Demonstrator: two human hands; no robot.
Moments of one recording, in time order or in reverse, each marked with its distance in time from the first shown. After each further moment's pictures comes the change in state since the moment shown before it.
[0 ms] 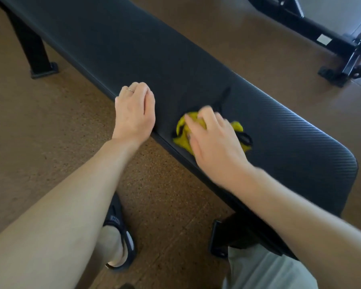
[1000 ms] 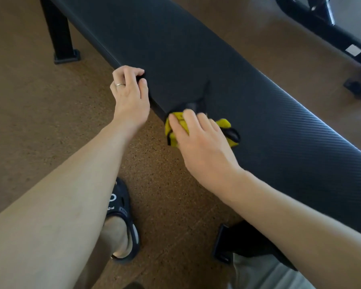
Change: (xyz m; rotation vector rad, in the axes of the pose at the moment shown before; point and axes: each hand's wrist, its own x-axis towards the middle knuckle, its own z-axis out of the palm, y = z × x) left_hand 0.011 -0.051 -0.018 -0.055 0.077 -0.210; right_hand 0.018 -0.057 0.015 -0.210 -0.037 -0.210
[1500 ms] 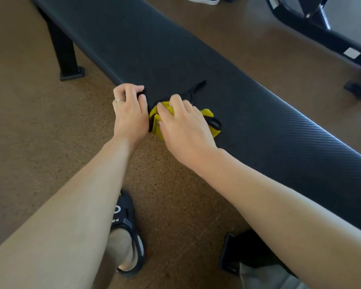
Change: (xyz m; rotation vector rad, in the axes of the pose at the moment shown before) left_hand -0.001 0.006 -0.005 -0.010 -0.009 -0.016; right_hand 0.067 -0.002 0.011 0.110 0.067 0.143
